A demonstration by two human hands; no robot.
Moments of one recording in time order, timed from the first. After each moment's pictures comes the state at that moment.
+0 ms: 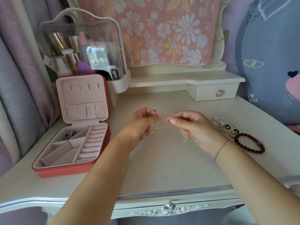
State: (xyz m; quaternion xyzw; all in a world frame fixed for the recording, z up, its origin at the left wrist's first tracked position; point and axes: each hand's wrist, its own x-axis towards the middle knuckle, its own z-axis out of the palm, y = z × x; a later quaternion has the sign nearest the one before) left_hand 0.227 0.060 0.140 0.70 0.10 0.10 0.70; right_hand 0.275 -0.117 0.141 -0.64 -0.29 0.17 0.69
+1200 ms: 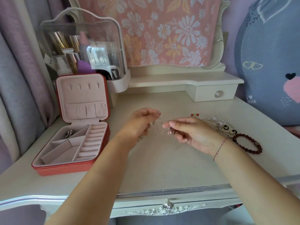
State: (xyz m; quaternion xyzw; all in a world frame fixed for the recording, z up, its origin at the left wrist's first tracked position) left_hand 0.227 0.059 0.141 0.74 0.12 0.11 0.65; right_hand 0.278 -0.118 0.136 -0.63 -0.25 0.29 0.68
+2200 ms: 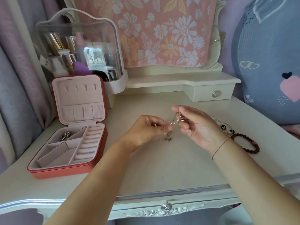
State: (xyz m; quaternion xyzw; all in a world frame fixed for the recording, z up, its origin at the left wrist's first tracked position) left_hand 0.219 0.041 0.143 0.81 0.01 0.05 0.58; right_hand 0.289 -0.122 0.140 -0.52 -0.19 0.22 0.80
